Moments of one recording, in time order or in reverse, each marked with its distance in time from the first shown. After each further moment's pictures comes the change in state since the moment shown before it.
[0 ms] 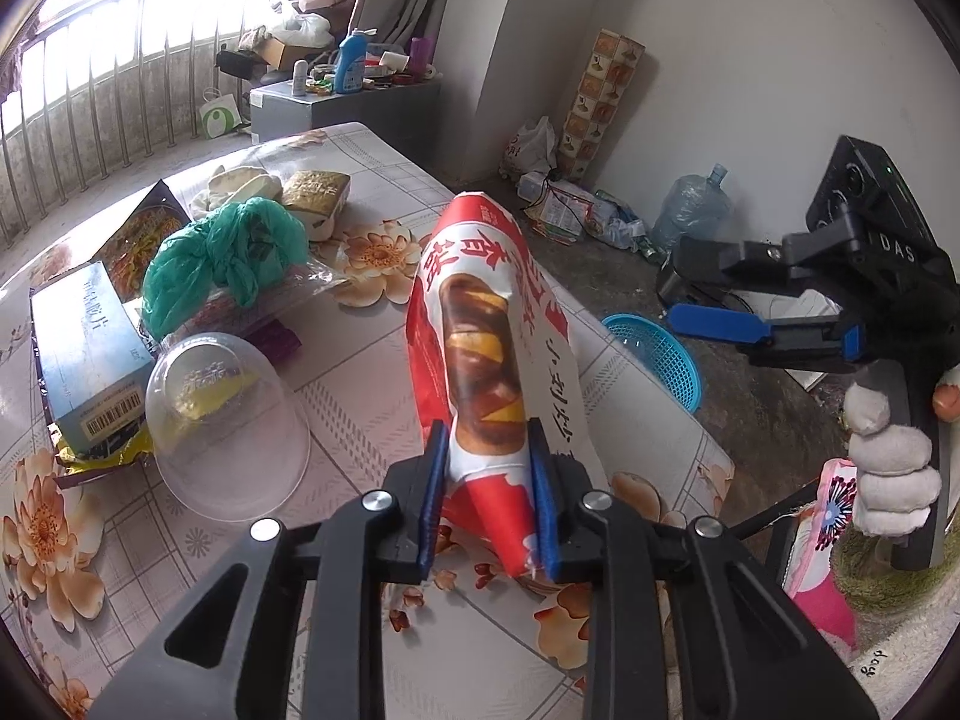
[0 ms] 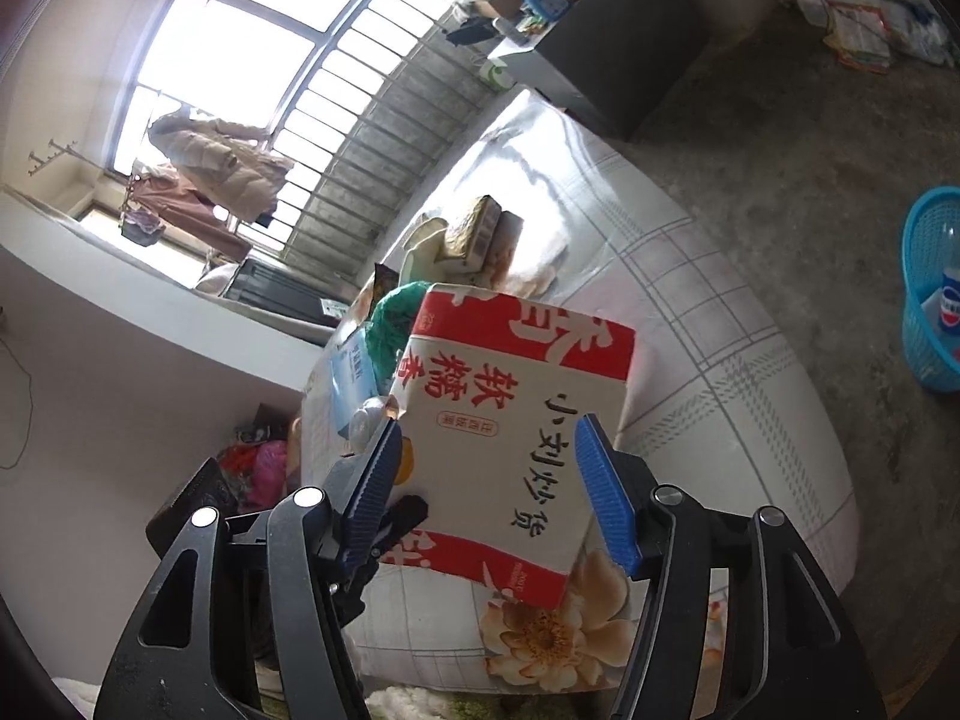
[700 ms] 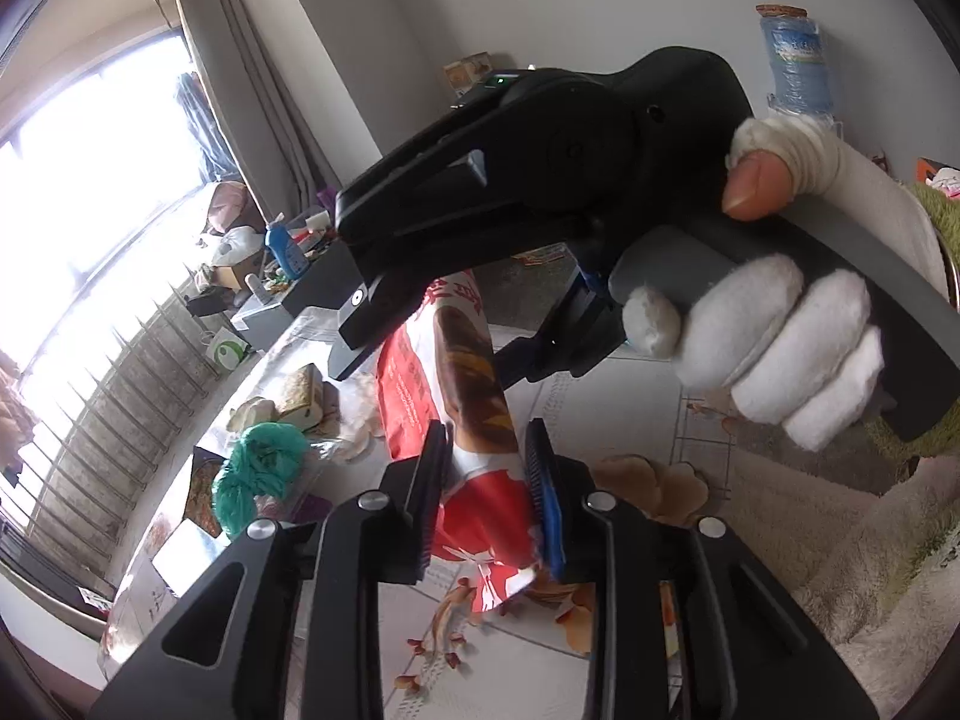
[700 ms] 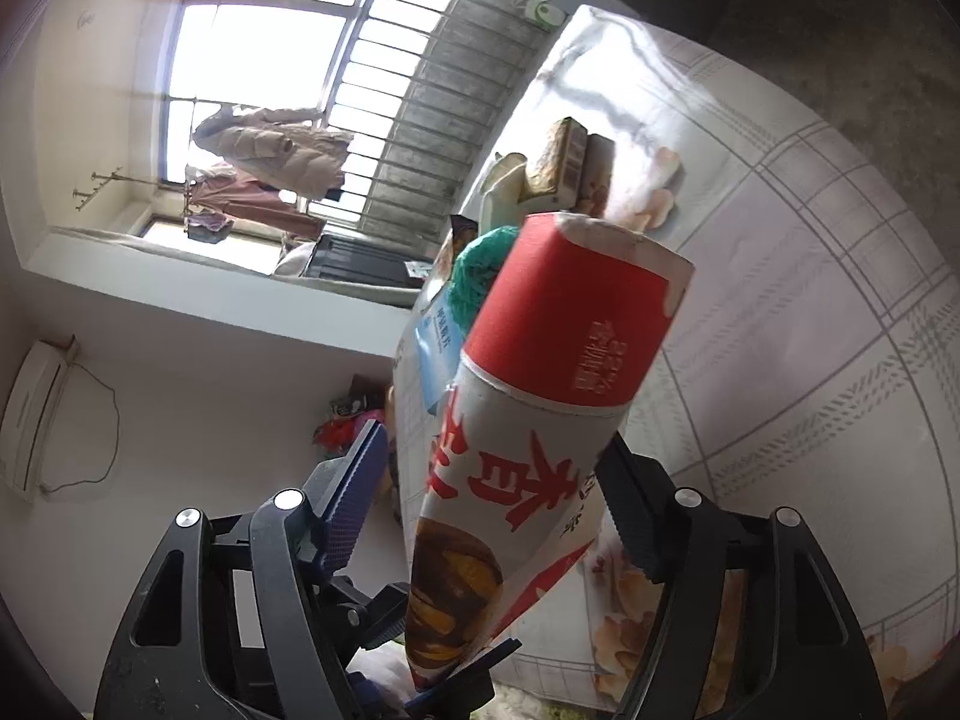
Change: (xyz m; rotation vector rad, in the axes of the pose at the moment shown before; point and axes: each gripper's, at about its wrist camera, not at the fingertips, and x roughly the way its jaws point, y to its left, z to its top) left arm -0.016 -0.103 -0.028 0.626 -0.145 0.199; right arm 0.048 0.000 -0.001 0.131 0.122 0.243
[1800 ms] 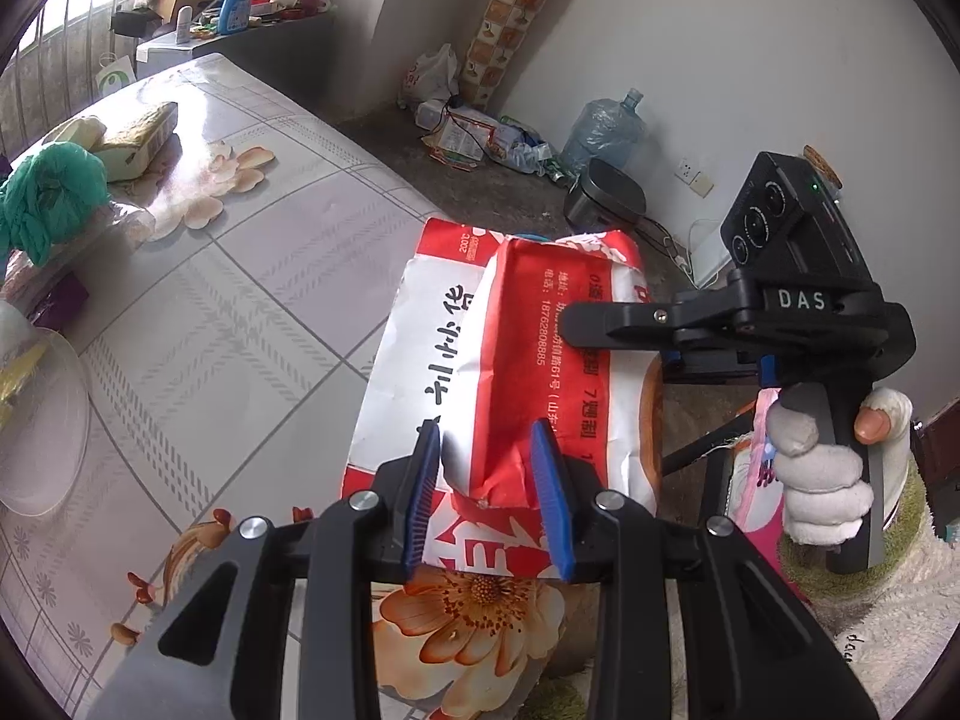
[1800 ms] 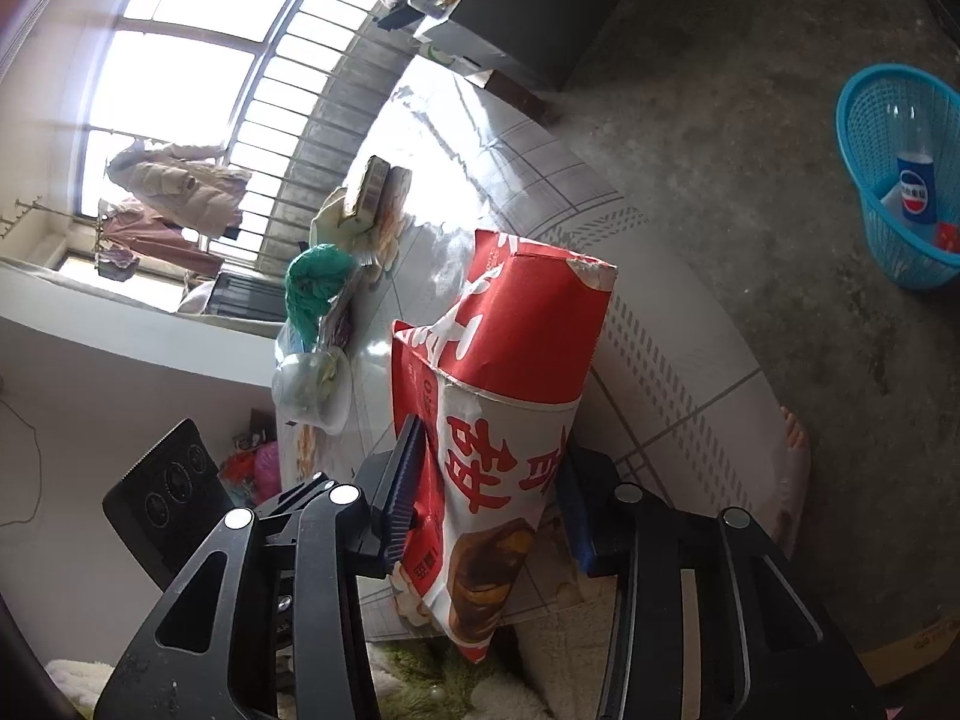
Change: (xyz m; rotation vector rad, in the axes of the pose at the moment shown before) left arm 0.086 0.045 -0.029 -0.549 0.228 -0.465; right arm -0.075 -0.077 -0.048 0.049 -0.104 -0.230
